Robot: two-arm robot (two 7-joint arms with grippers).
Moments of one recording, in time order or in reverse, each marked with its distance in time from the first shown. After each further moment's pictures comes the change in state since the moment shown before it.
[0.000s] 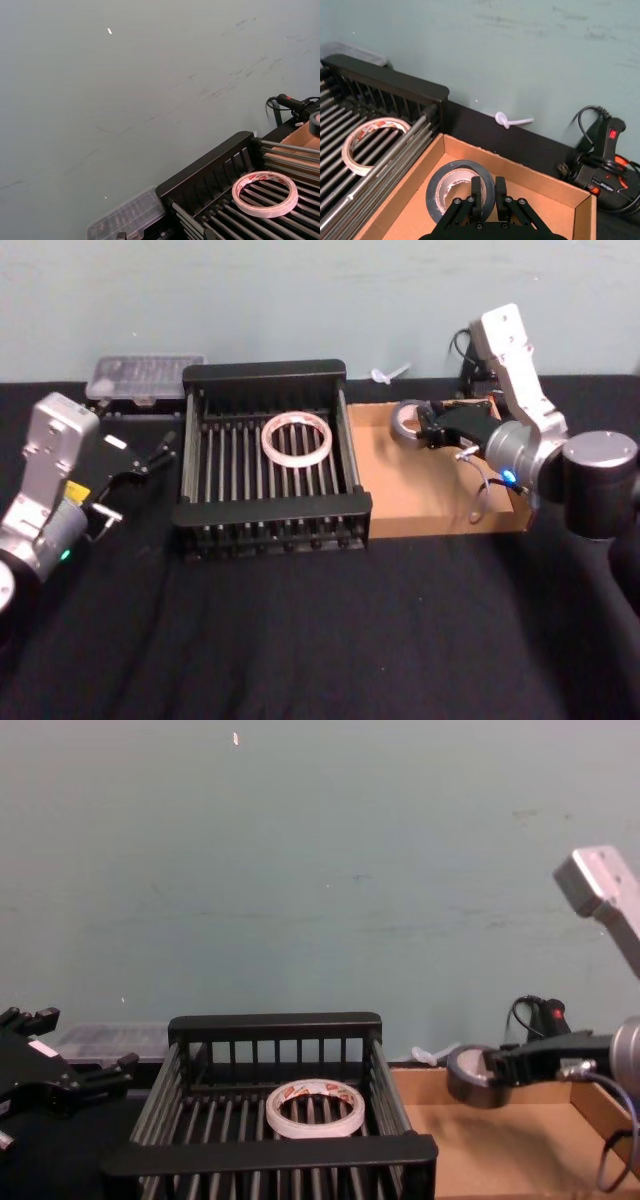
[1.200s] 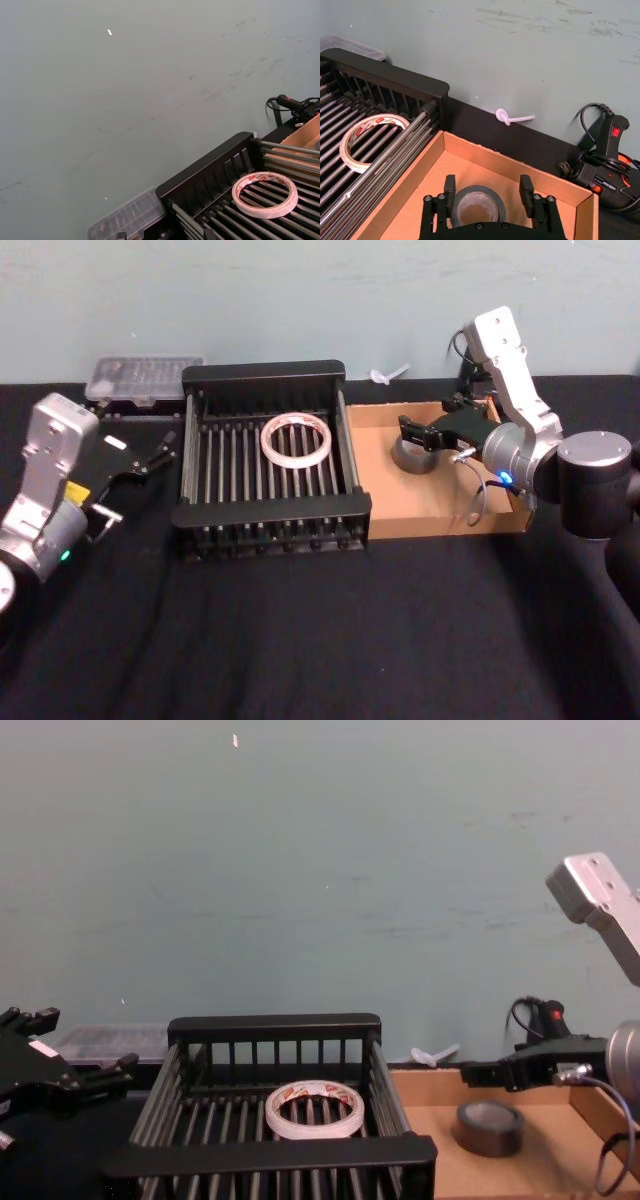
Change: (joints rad) left arm 0.000 0.000 0.000 0.000 0.000 0.000 0.000; right arm 0.011 -0.009 -0.004 0.022 -0.014 0.005 0.003
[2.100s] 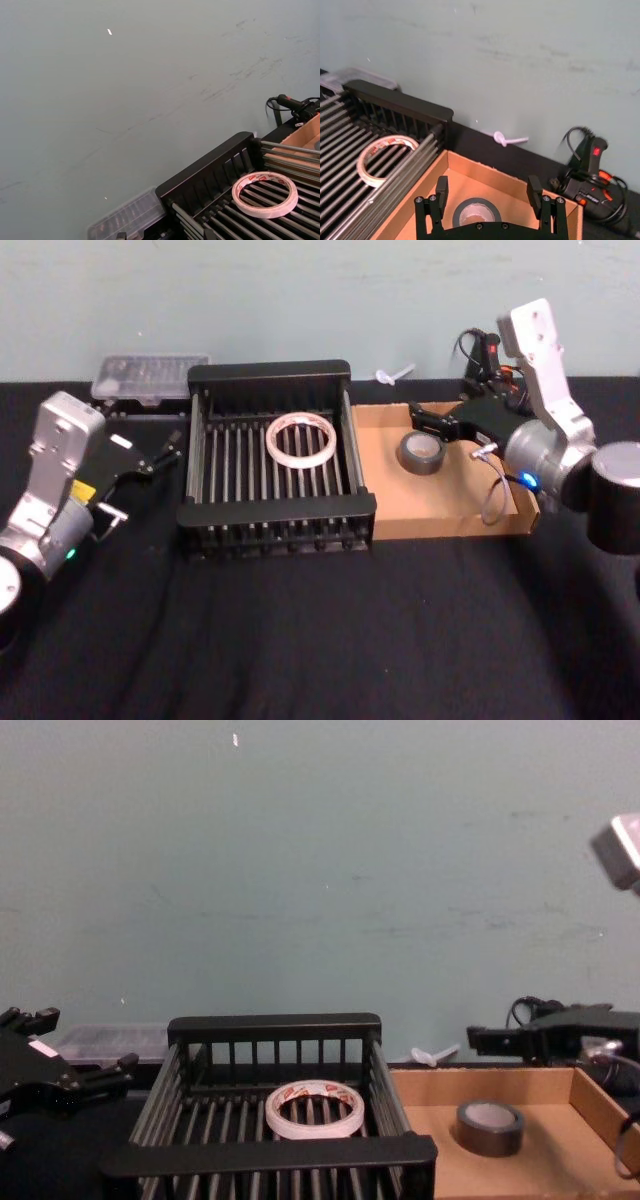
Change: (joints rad) left arm 0.000 0.000 0.000 0.000 0.000 0.000 0.000; right arm -0.087 0.022 0.060 -0.134 0.002 -0.055 0.016
